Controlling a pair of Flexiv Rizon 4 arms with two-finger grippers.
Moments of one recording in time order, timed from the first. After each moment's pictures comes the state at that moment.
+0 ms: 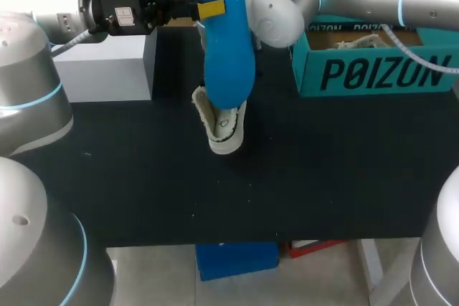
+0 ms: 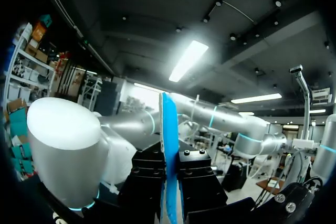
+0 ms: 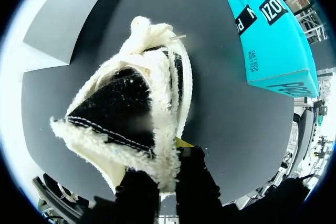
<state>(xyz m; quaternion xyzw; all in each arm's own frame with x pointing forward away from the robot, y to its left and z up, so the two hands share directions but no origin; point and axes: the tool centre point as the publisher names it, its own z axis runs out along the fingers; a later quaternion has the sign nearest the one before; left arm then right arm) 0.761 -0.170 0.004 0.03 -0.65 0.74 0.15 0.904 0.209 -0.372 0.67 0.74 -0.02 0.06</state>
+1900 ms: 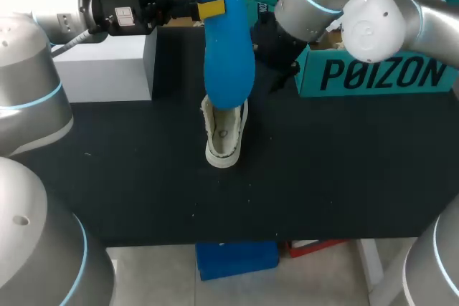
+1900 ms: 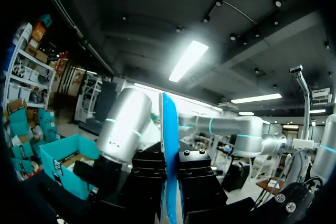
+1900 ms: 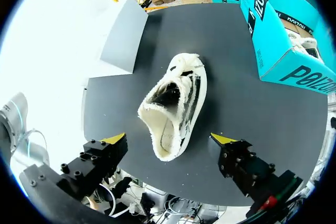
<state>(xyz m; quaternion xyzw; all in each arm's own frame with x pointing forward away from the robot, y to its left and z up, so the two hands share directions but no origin) 0.761 -0.170 0.004 0.03 -0.65 0.74 0.15 0.876 0.186 -0.273 0.65 0.72 0.21 -0.12</state>
